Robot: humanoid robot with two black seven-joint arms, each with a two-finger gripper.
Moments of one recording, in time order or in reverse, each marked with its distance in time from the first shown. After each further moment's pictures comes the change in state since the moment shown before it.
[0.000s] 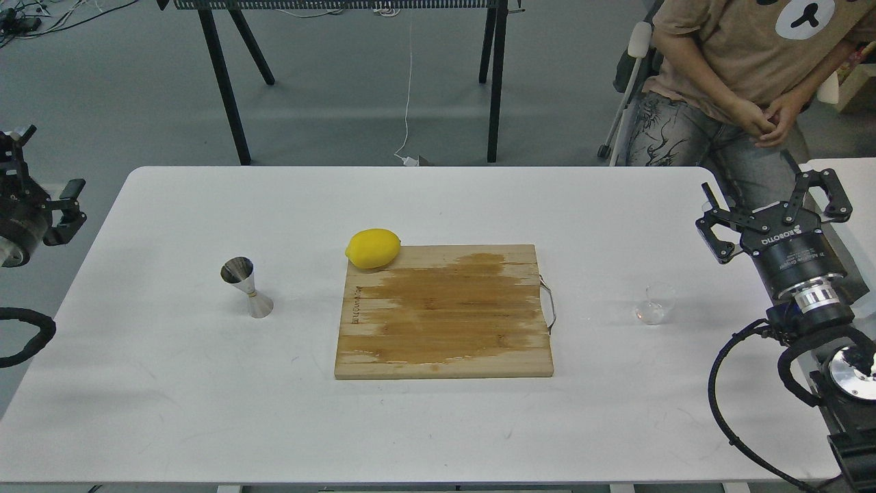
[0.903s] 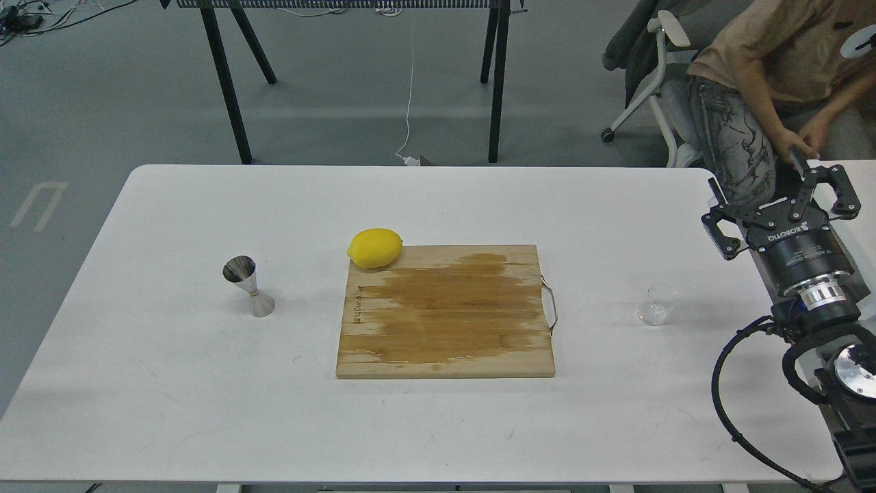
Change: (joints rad) left arm -0.178 0.107 0.069 0.132 0.185 0.000 0.000; right arm 0.000 -0.003 0.017 0.007 0.003 0.000 0.000
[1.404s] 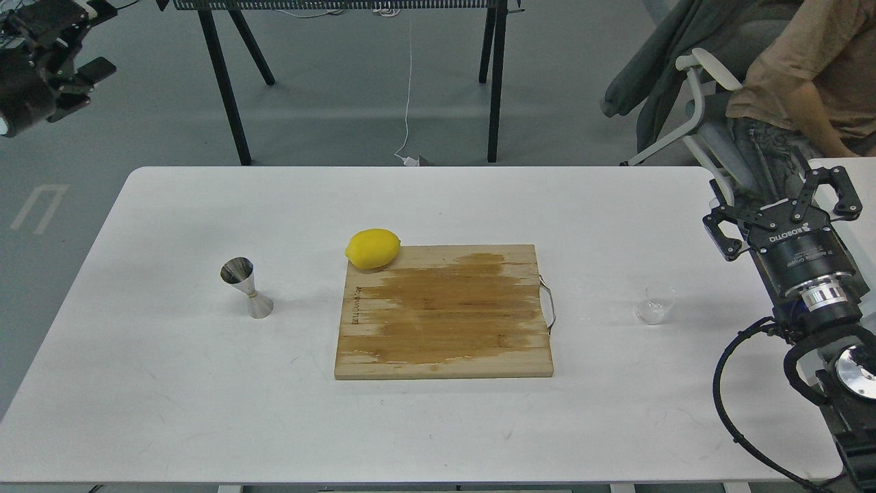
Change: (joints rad) left arm -0.166 0.090 0.044 -0.519 0.671 0.000 0.000; right arm -0.006 -0.006 0.000 -0.002 0.000 0.000 0.000
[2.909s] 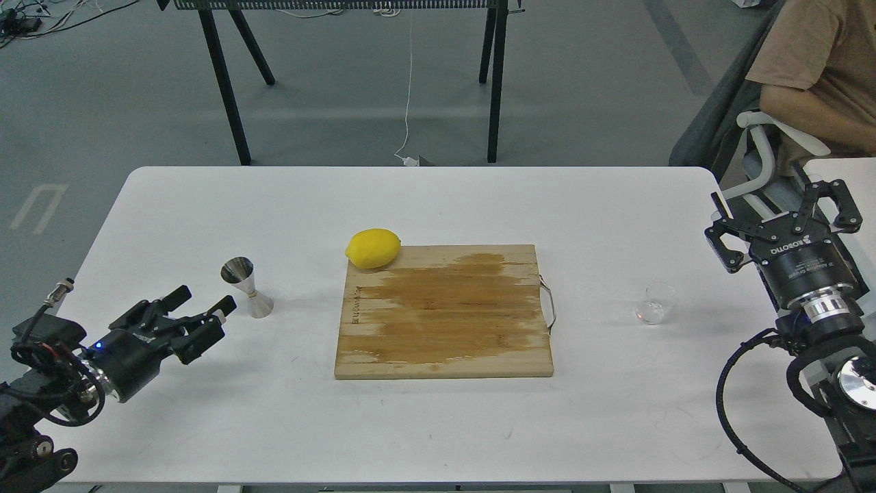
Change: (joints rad) left arm 0.763 -0.052 0.007 -0.343 0.596 0.978 0.000; right arm -0.025 -0.002 0.001 -0.002 -0.001 0.000 0.000
